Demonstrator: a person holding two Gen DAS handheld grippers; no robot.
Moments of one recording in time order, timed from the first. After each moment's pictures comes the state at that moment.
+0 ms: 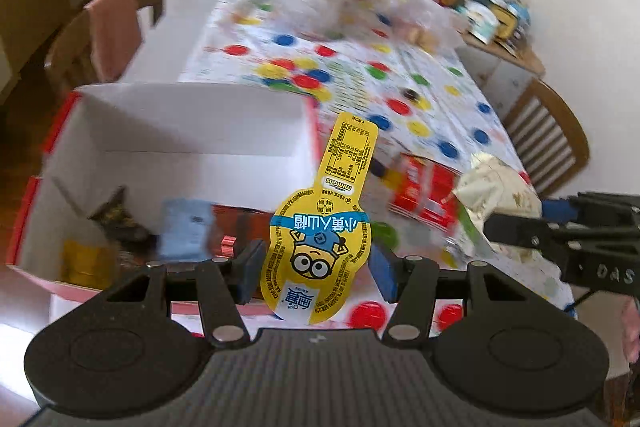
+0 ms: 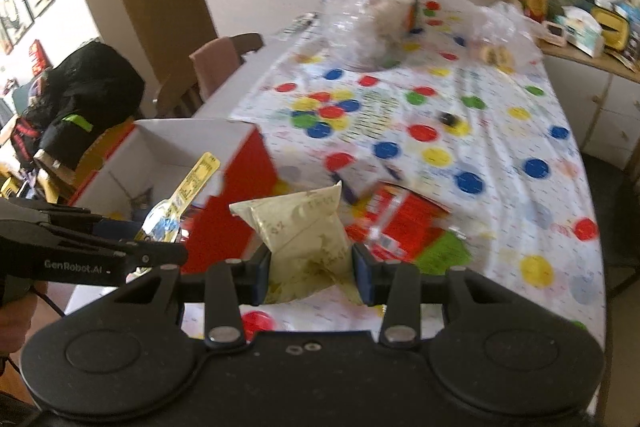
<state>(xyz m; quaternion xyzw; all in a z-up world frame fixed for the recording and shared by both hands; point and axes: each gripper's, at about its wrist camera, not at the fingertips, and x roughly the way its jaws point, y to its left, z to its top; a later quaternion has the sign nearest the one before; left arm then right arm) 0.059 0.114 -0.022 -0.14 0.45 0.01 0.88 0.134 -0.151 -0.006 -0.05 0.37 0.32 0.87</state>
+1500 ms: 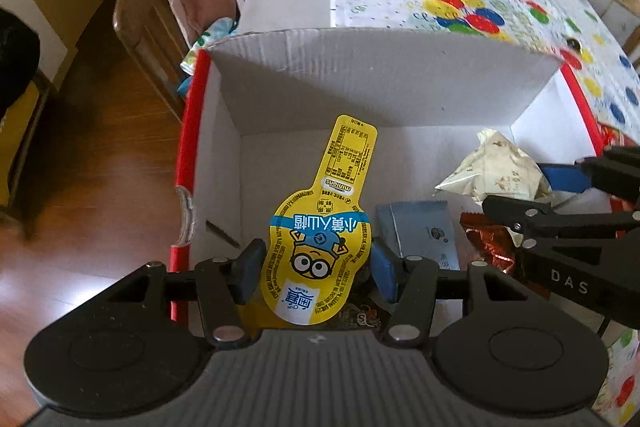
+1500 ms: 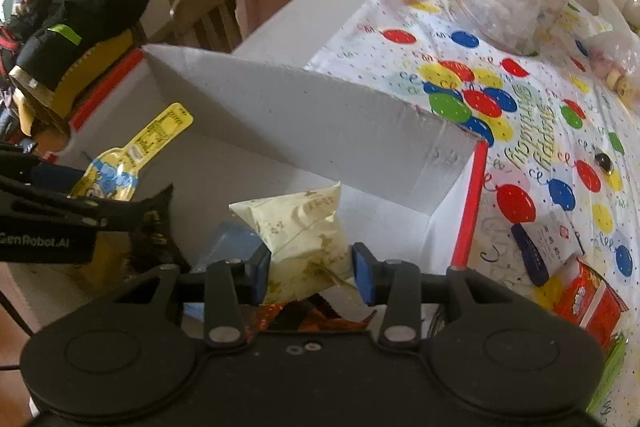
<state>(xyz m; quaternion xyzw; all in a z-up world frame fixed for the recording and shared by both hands) 0.133 0.258 -0.102 -0.05 0.56 0.08 0.82 0.192 0.107 -0.090 -0.17 0.44 0.30 0.83</state>
